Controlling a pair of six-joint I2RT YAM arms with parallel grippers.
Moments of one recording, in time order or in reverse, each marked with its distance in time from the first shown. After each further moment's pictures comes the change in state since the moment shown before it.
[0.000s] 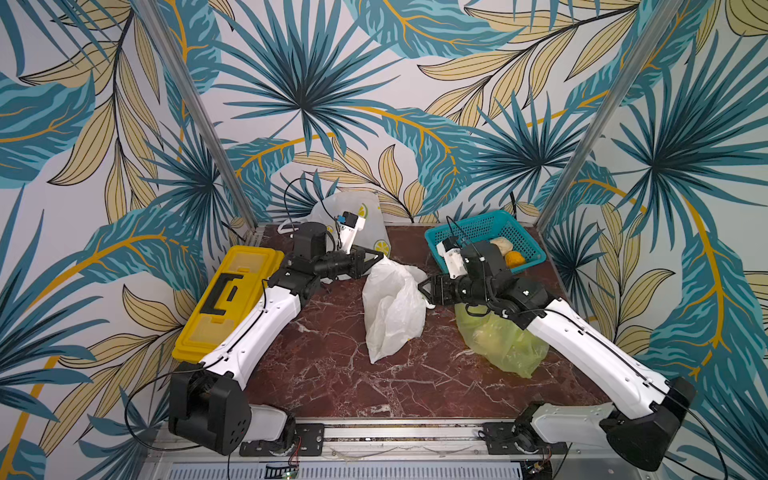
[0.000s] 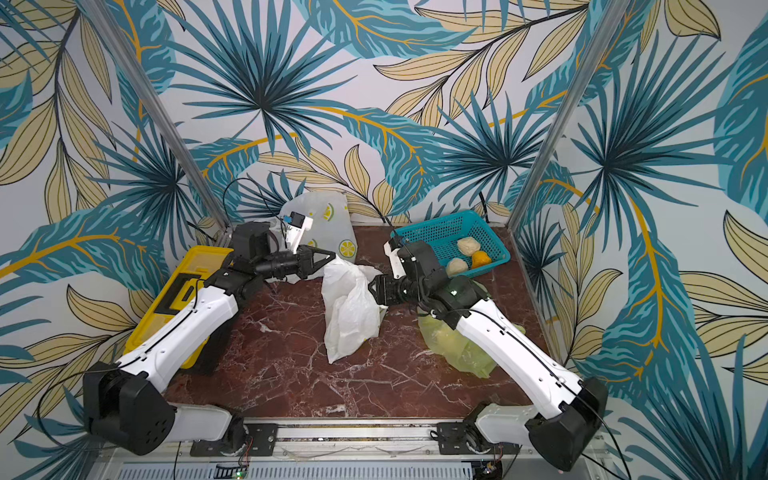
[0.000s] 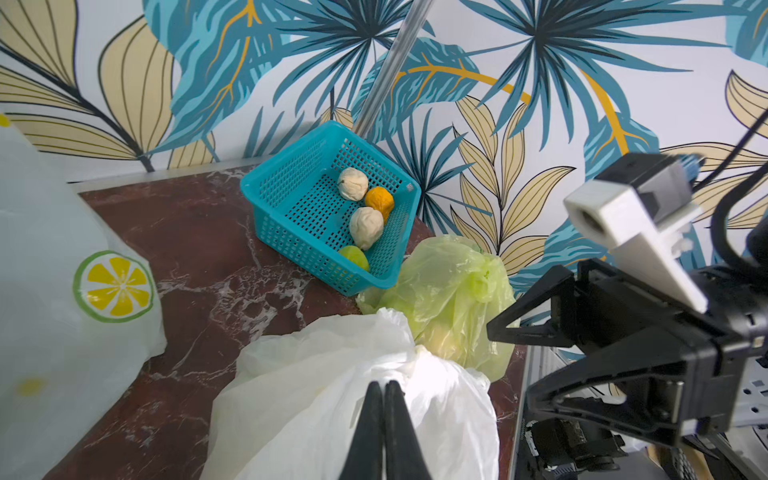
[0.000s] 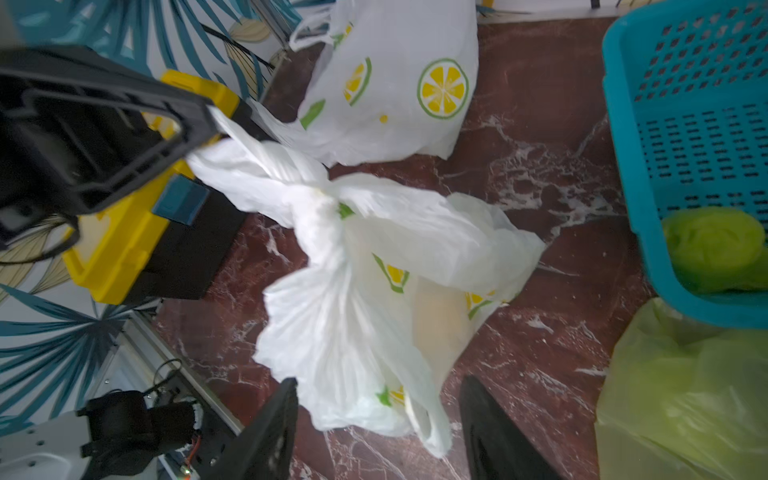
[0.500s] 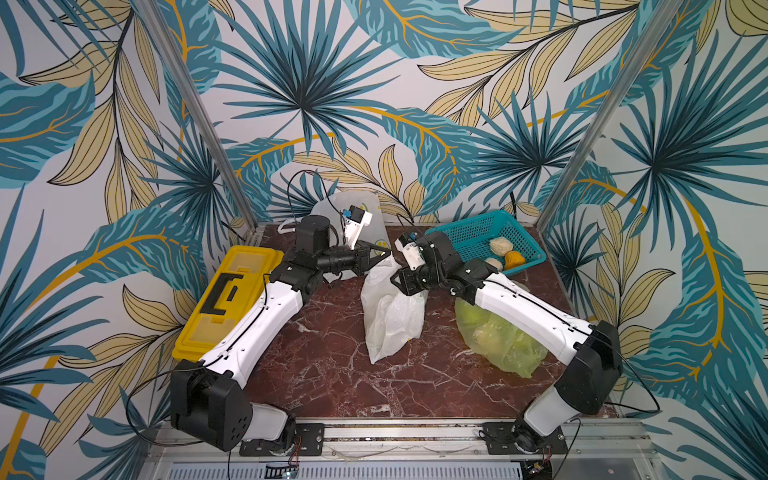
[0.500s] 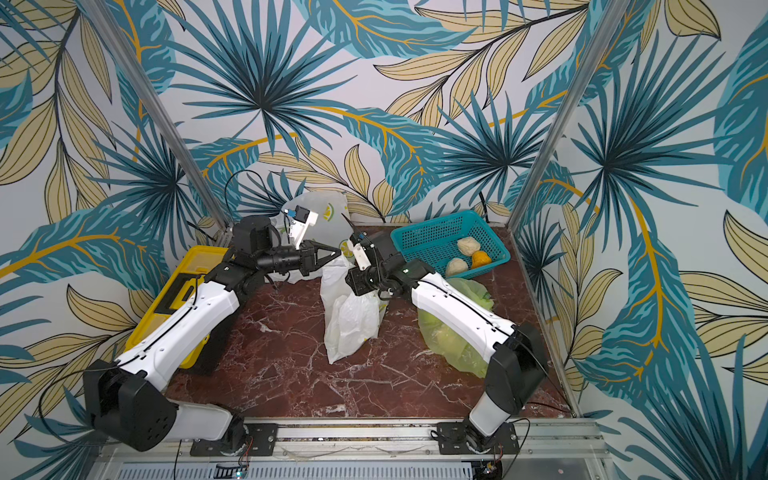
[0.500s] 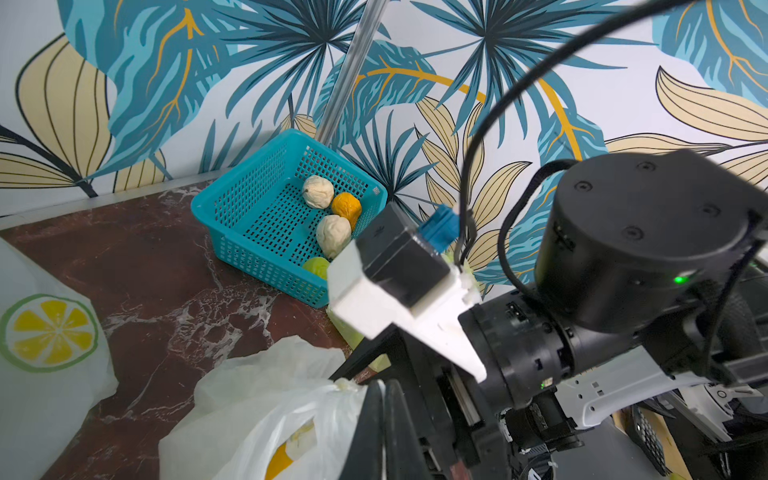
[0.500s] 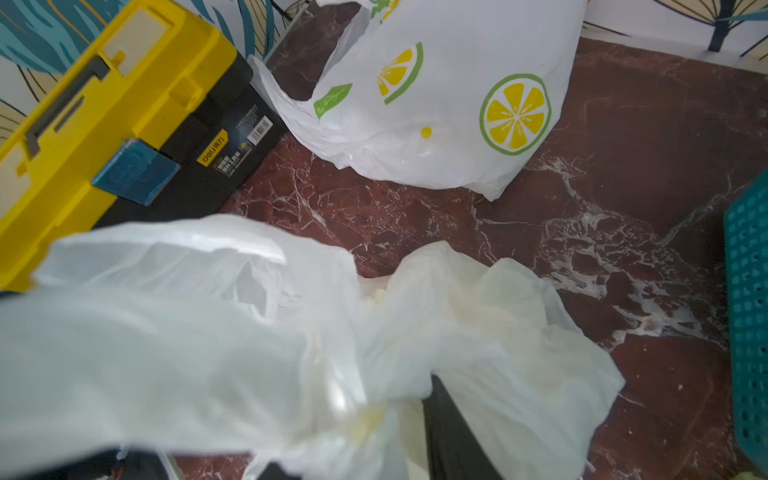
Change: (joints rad) left arm -0.021 0.042 0.097 -0.047 0.072 0.014; right arm 0.044 0.348 0.098 0.165 -0.024 -0.169
